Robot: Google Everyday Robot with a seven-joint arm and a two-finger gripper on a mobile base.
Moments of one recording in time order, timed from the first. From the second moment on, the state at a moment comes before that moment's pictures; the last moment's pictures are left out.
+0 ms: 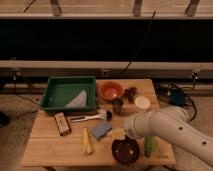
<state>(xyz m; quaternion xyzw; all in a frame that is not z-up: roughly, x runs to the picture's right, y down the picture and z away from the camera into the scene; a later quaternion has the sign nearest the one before) 0.043 0.178 0.628 -0.27 -0.18 0.47 0.82</state>
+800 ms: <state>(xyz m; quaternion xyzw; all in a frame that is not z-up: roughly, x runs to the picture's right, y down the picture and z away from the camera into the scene) -0.027 0.187 0.658 -0.28 -0.20 0.49 0.80</state>
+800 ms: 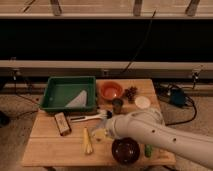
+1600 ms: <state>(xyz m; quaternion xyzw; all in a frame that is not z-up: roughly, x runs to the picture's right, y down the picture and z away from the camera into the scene) -0.027 0.242 0.678 -0.30 -0.17 0.50 0.79</state>
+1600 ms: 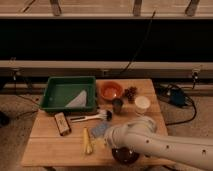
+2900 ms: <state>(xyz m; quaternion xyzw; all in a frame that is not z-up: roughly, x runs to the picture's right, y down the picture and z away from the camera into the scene) -0.078 0.255 0.704 -0.30 -0.16 0.49 0.80</state>
